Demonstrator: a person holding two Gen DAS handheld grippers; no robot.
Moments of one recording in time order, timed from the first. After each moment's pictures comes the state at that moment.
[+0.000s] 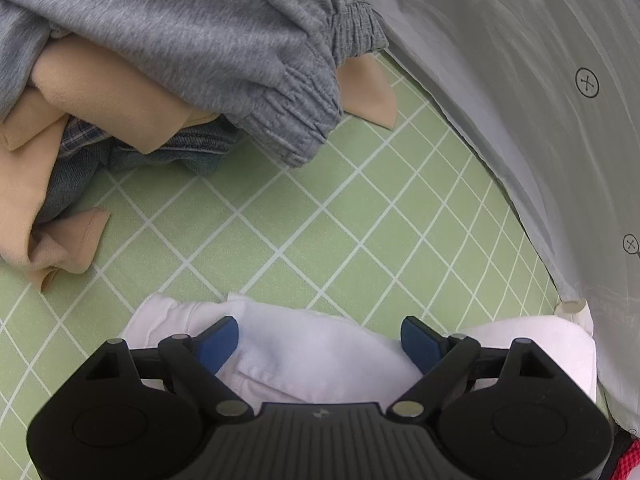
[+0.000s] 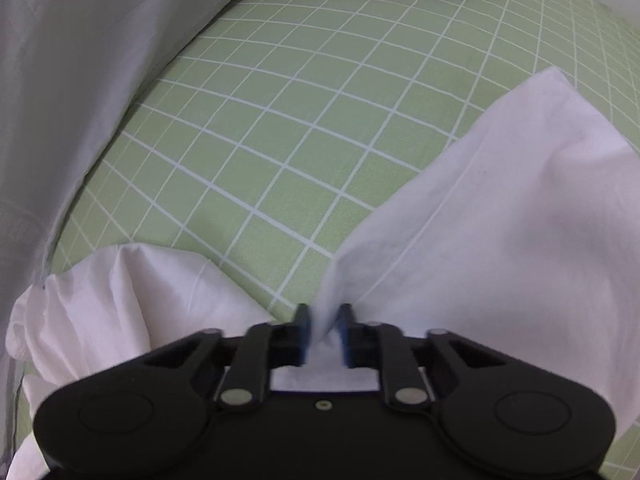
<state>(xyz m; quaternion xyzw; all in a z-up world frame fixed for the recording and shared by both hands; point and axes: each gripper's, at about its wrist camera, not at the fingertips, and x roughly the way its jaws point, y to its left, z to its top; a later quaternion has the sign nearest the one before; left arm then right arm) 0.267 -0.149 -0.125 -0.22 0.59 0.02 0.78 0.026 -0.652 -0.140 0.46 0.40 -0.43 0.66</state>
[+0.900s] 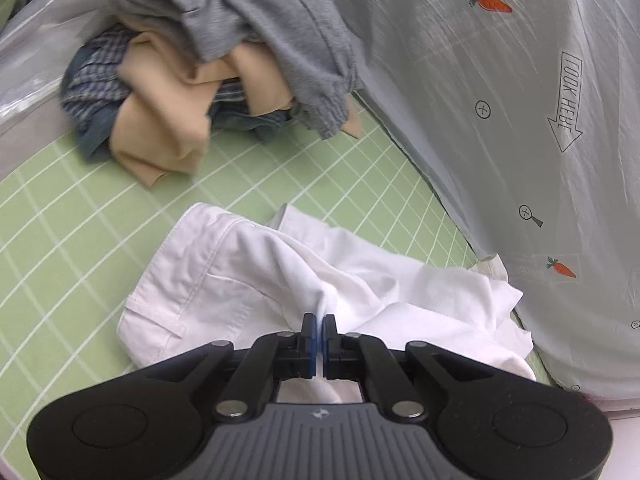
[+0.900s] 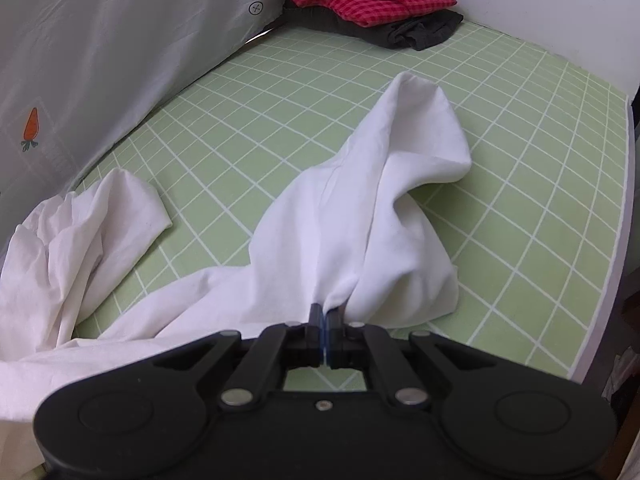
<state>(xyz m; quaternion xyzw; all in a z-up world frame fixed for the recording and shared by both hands) 0.075 -0.083 -0.077 -0.29 0.50 -0.04 0.81 -0.154 -0.585 -0.116 0.34 0.38 -0.43 0.75</state>
